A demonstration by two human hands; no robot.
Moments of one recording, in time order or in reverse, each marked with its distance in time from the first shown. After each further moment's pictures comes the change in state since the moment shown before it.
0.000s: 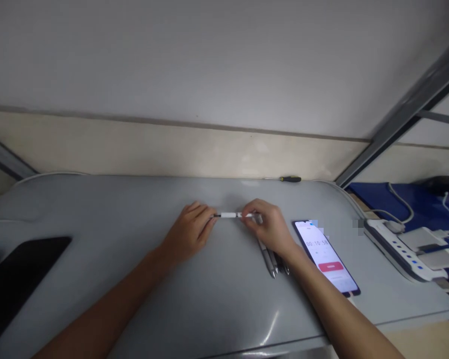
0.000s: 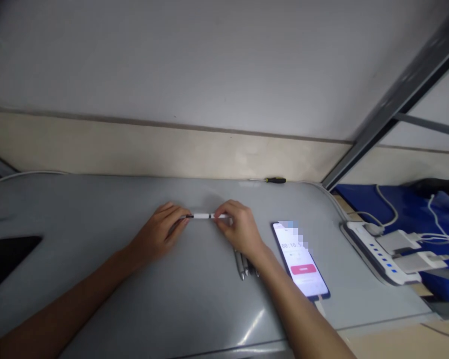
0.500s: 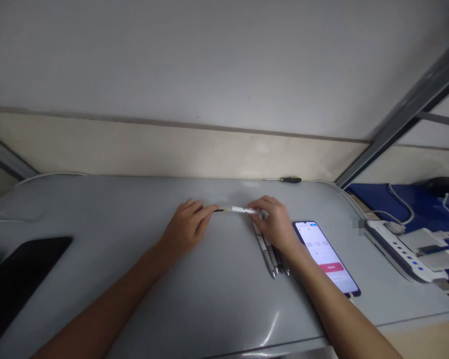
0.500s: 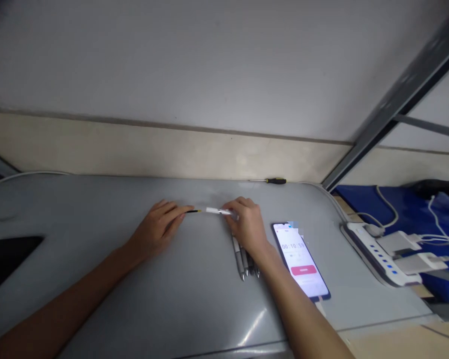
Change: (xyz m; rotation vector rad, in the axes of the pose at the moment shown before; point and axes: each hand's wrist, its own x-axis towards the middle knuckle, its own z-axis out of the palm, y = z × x) left_hand -0.001 -0.012 0.001 0.058 0.058 -0.010; right_hand 0.000 0.012 -0.009 -0.285 0.034 0.028
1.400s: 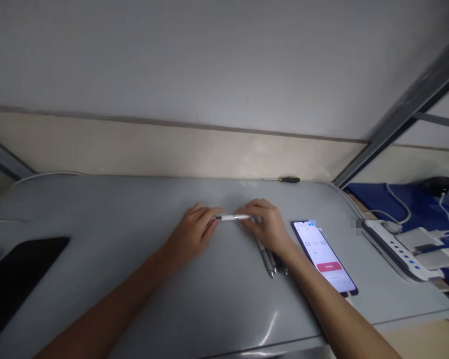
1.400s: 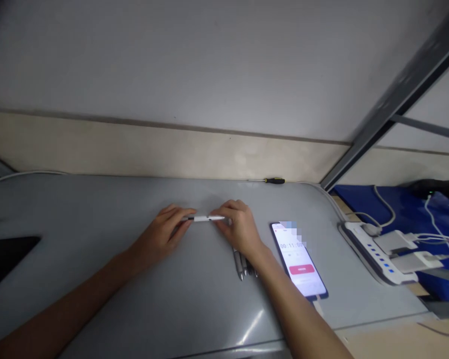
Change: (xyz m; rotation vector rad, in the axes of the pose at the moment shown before) left_hand 0.000 0.017 0.005 -0.113 -0.021 0.019; right_hand -0.002 -0.004 0.007 0.126 -0.030 -0.131
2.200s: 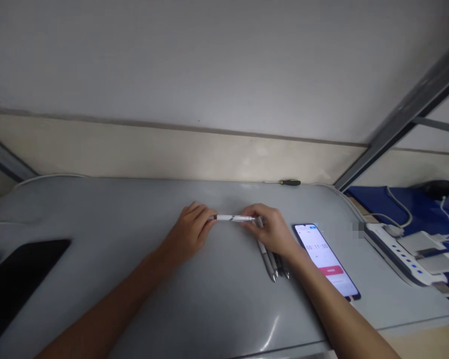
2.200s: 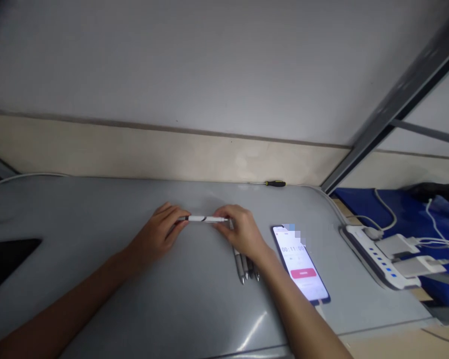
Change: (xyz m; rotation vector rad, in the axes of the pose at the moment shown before) left_hand 0.002 -0.006 -0.009 0.039 0.019 0.010; right_hand 0.003 -0.007 -0.006 0.155 -0.042 0.091
